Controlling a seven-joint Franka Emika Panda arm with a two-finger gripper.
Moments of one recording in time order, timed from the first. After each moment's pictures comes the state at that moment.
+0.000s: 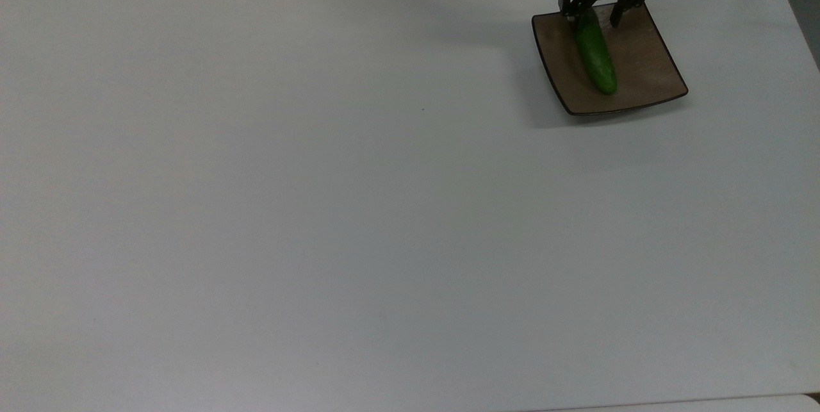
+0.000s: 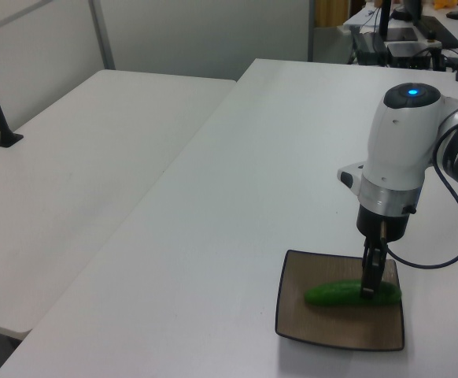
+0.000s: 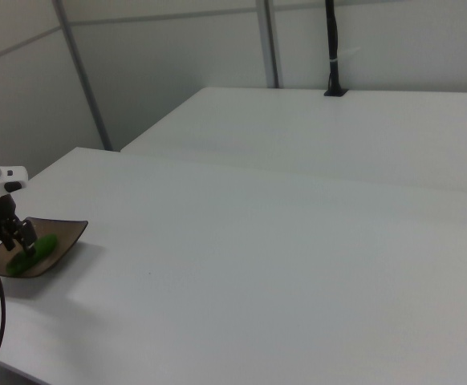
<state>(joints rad) 0.56 0.15 0.27 -2.06 -0.06 2.30 0.67</state>
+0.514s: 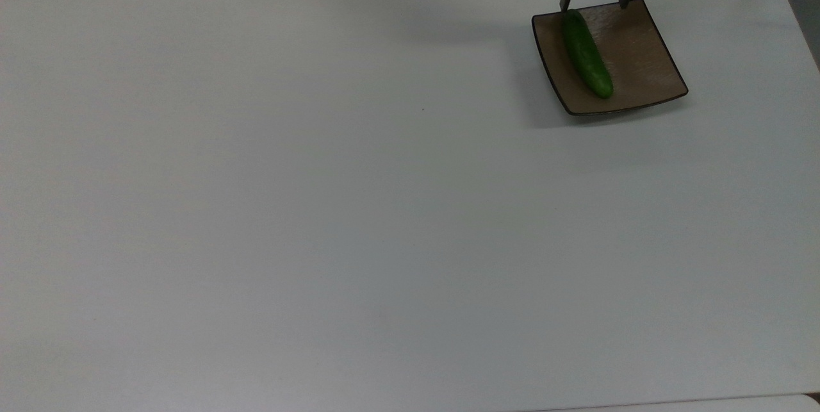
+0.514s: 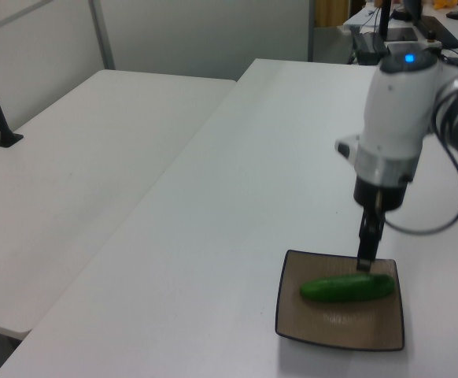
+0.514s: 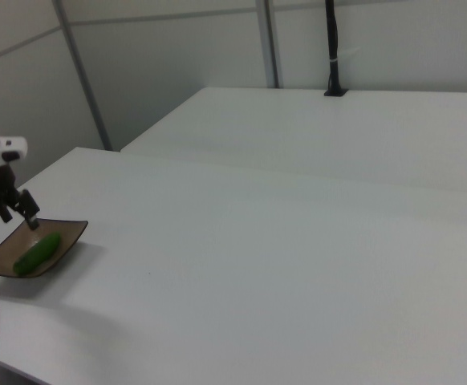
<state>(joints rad) 0.51 0.09 0.28 -1.96 -0.06 2.10 0.68</state>
